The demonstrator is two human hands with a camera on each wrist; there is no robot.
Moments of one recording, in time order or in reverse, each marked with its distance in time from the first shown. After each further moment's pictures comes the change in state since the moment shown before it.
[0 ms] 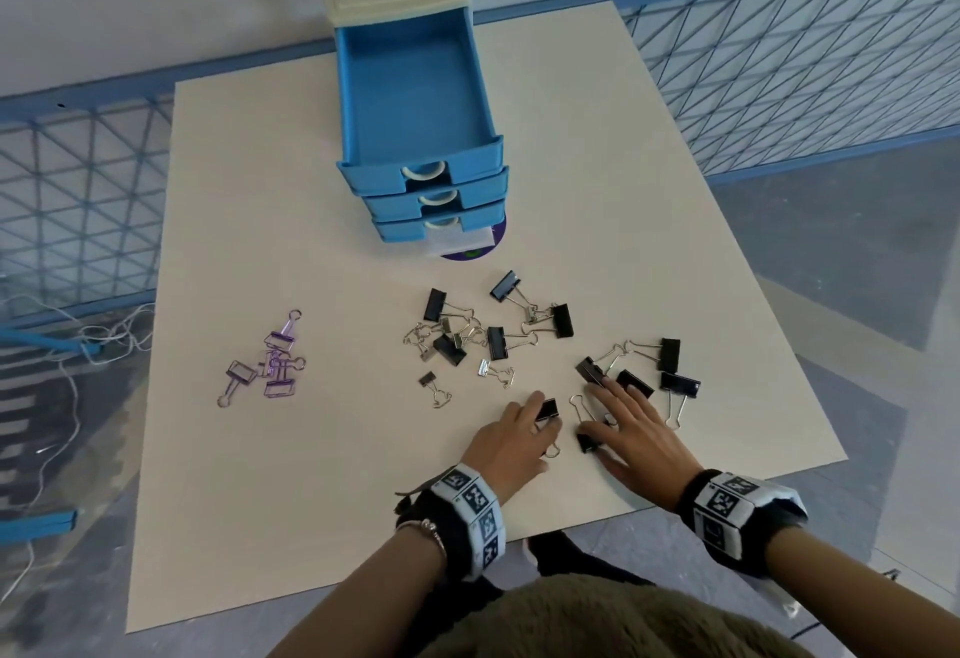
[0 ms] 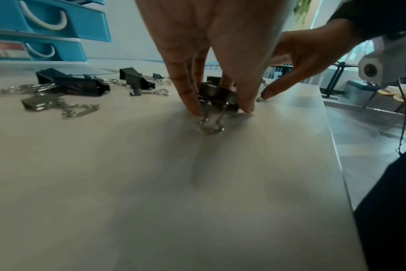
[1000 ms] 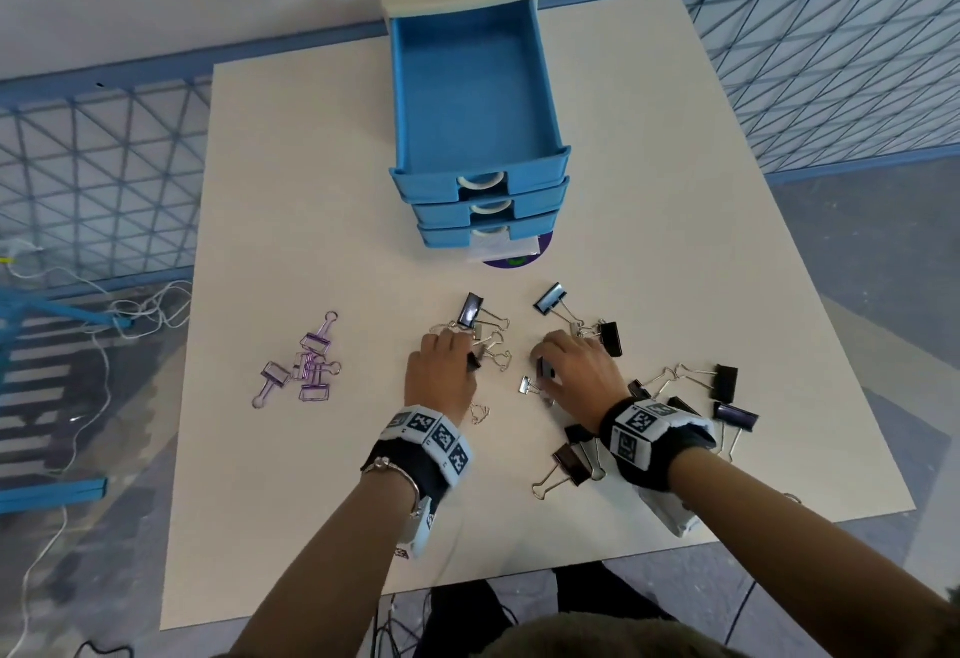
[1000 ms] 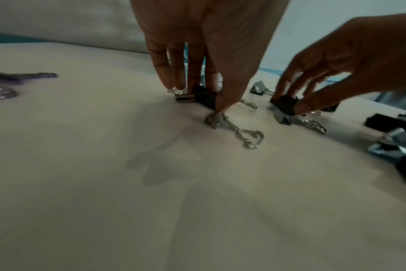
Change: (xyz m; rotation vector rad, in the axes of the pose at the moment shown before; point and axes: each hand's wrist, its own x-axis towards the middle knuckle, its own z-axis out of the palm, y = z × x) left_hand 0.009 -0.117 -0.042 -0.099 0.355 -0.468; right_hand 0.141 -0.050 -0.030 0.279 -0.019 0.123
